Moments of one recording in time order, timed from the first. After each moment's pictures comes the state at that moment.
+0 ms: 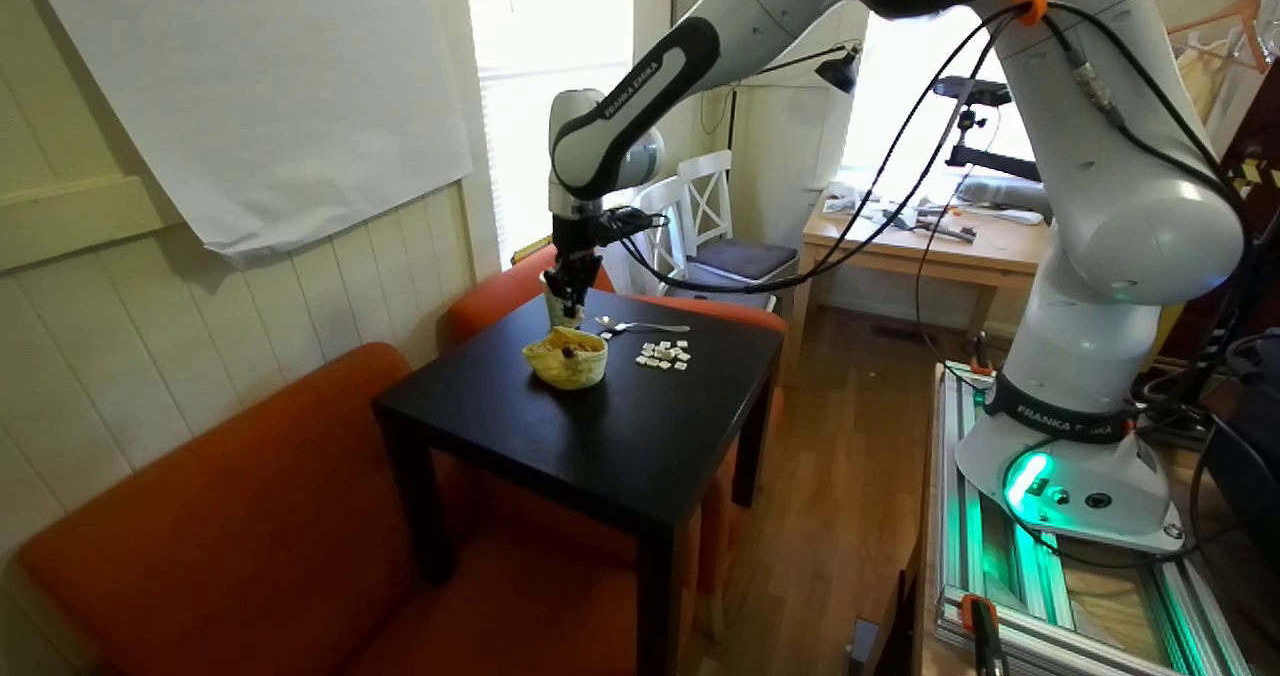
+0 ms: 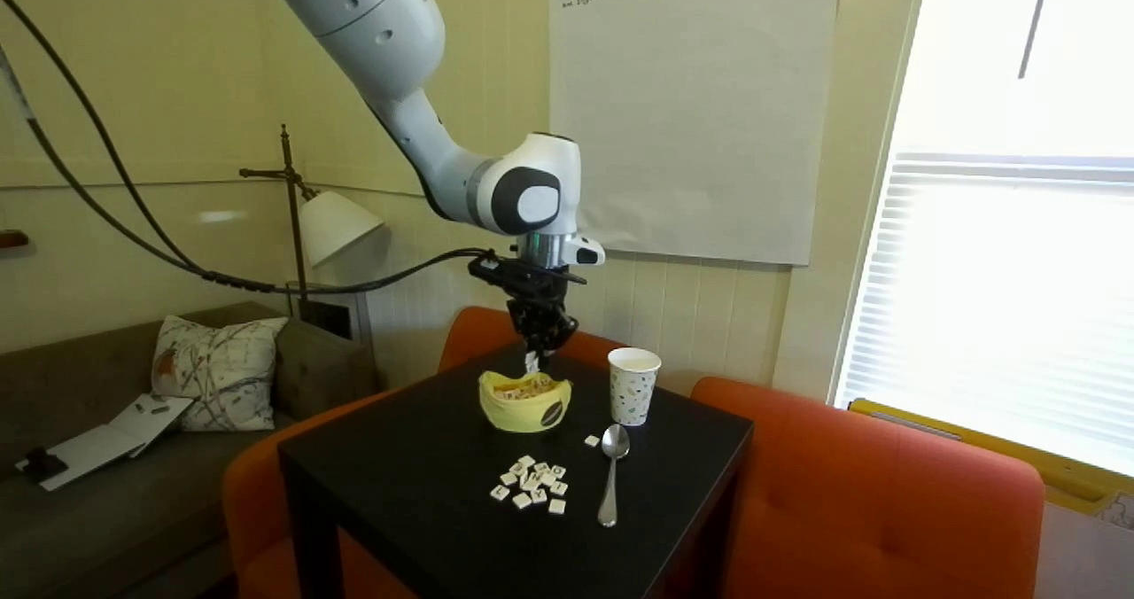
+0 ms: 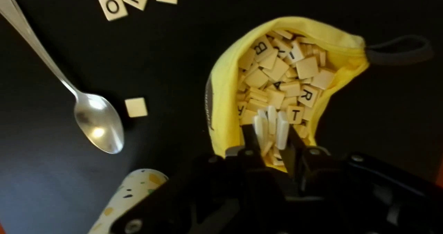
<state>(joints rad) -0.08 0.56 0.05 -1.78 0.06 2.39 -0.01</state>
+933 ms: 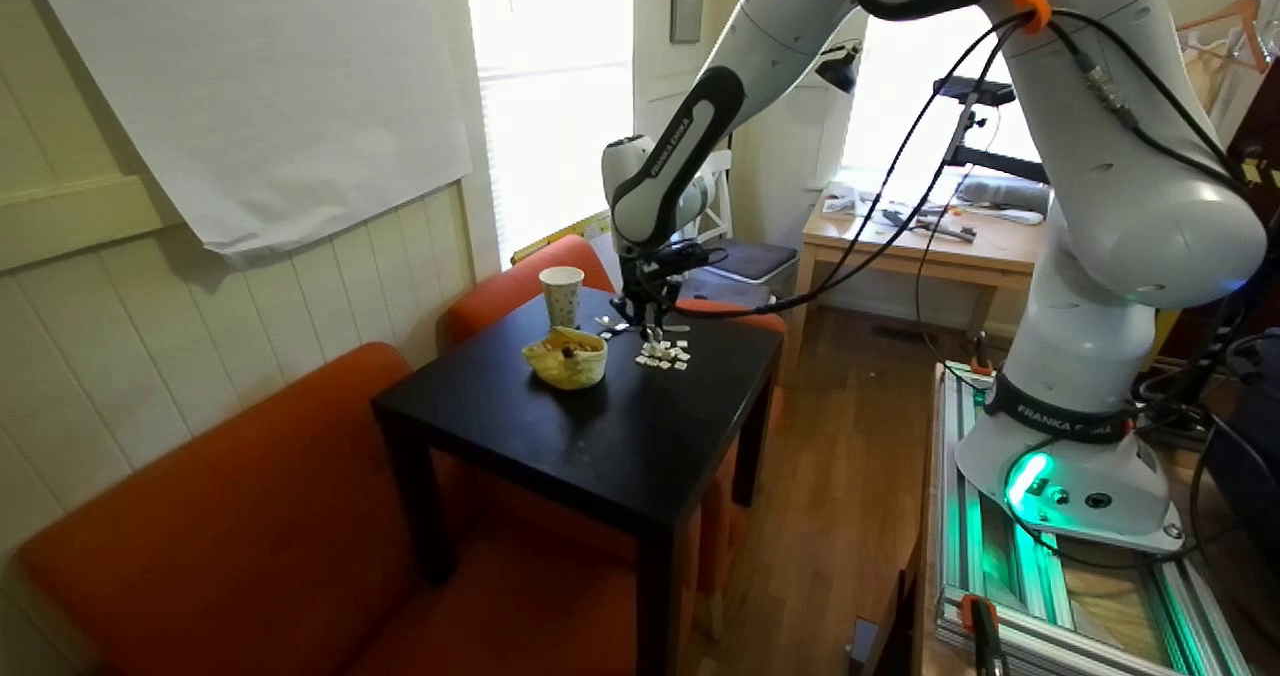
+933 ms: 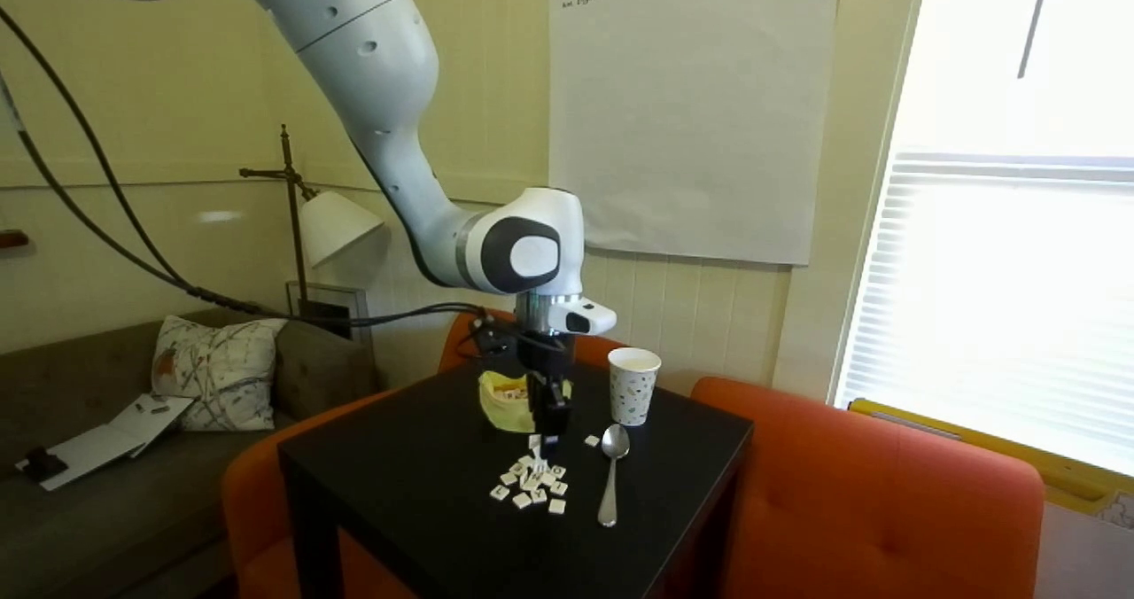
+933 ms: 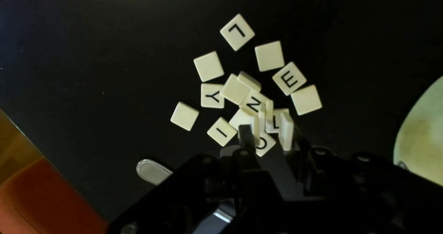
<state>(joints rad) 0.06 0.55 -0.21 -2.02 -0.01 2.47 0.52</state>
